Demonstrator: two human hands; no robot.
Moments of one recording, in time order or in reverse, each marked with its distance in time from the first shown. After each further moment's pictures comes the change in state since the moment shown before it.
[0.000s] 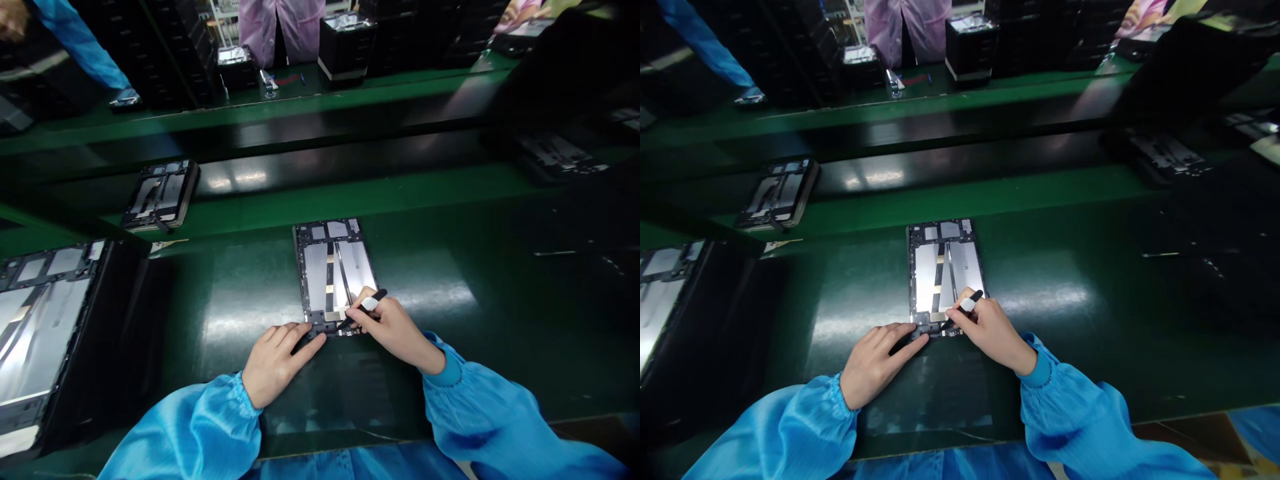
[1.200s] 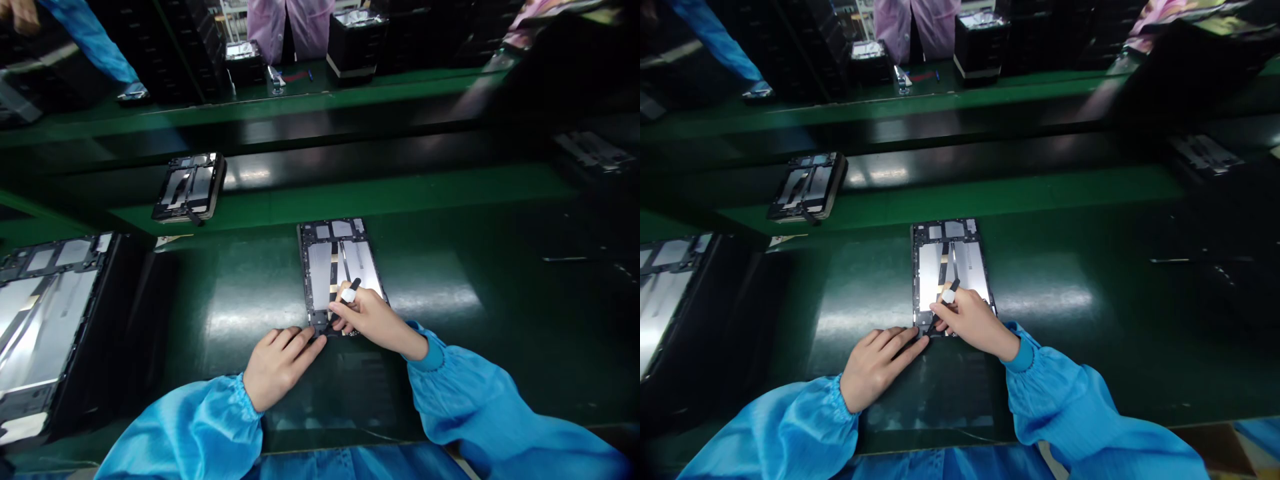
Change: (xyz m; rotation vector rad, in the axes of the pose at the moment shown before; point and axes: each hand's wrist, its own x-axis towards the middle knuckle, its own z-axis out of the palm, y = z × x) left_hand -0.001 0.006 -0.006 0.065 0.015 0.029; right_hand 0.026 -0.016 0.019 0.173 -0.156 0.119
